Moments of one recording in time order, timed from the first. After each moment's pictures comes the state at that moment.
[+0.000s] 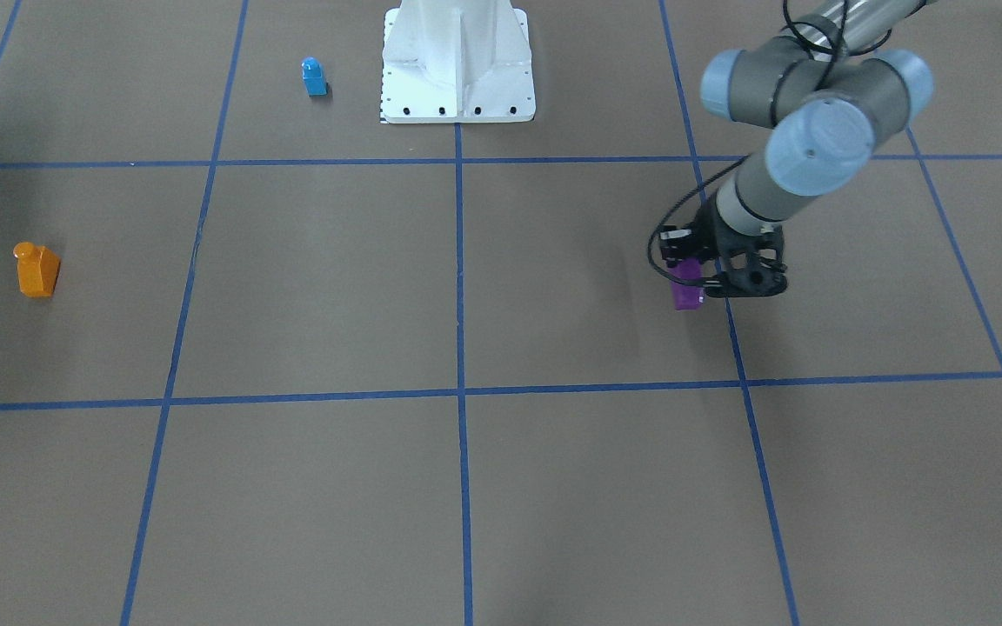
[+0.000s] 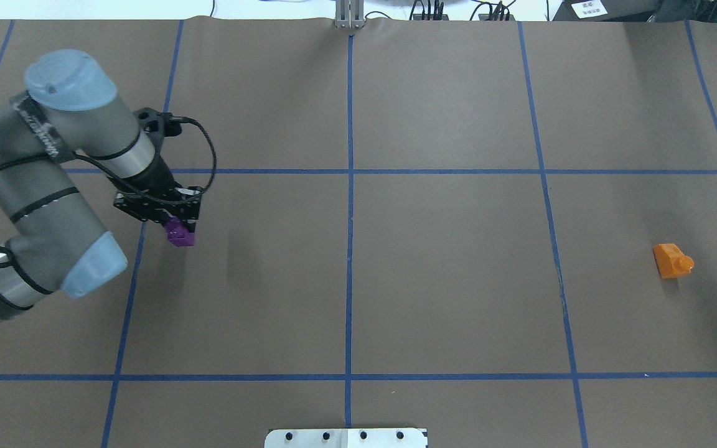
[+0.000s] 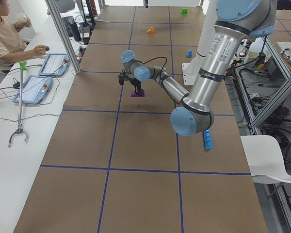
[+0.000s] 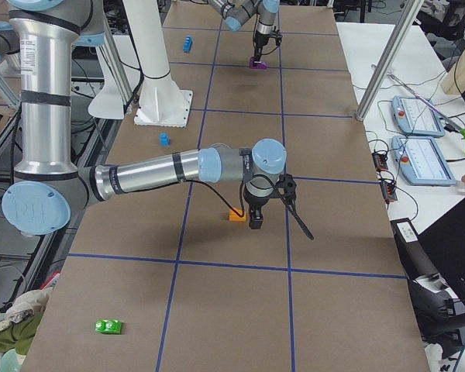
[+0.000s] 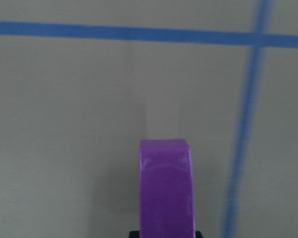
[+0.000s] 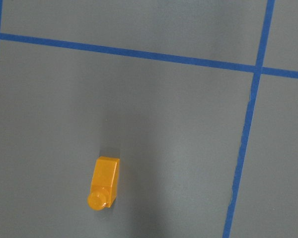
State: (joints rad) left arm -0.73 -2.06 -1.74 -1.50 -2.25 -0.98; right arm 1.43 -1.64 1.87 -1.77 2.42 -0.01
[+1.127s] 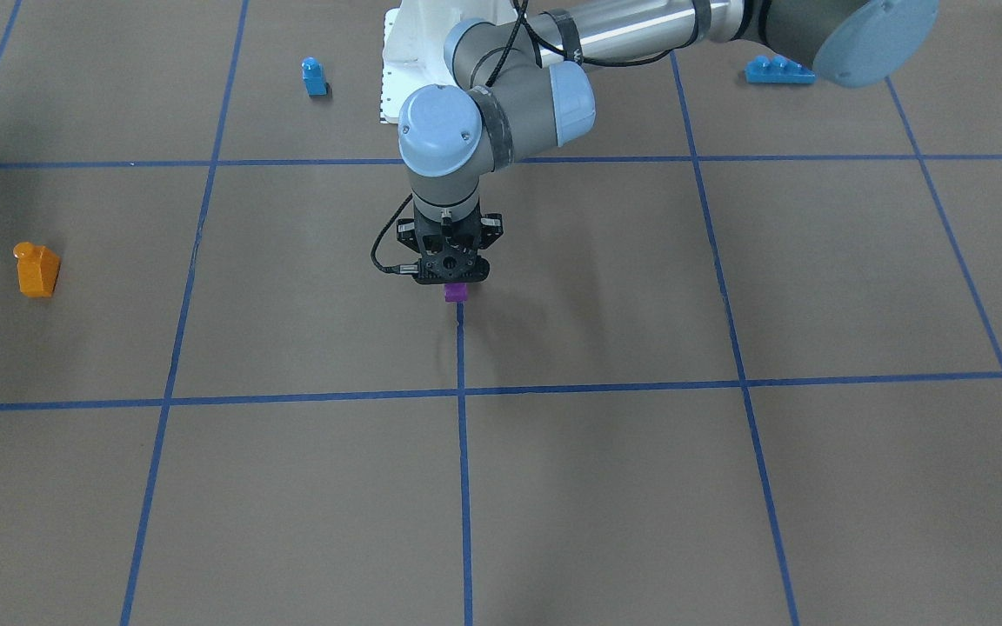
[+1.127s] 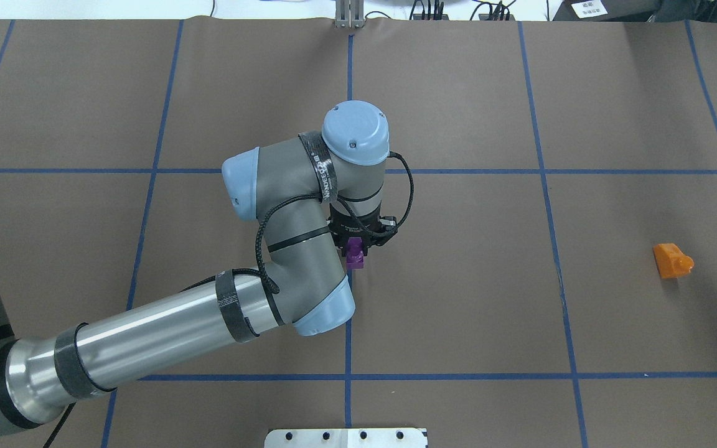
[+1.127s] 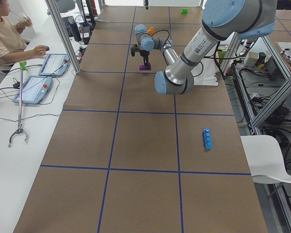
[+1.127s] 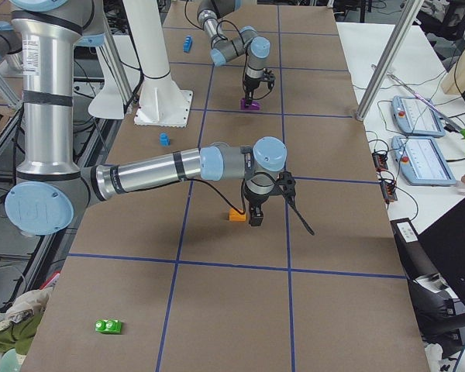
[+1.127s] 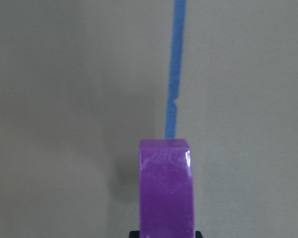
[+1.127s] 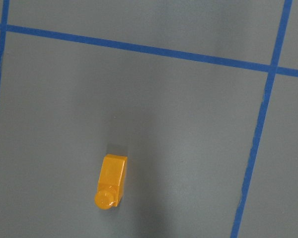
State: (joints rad) left arm -0.51 -2.56 -1.32 -1.52 -2.04 -1.21; right arm 1.40 -1.63 1.88 -1.77 2.42 -0.01
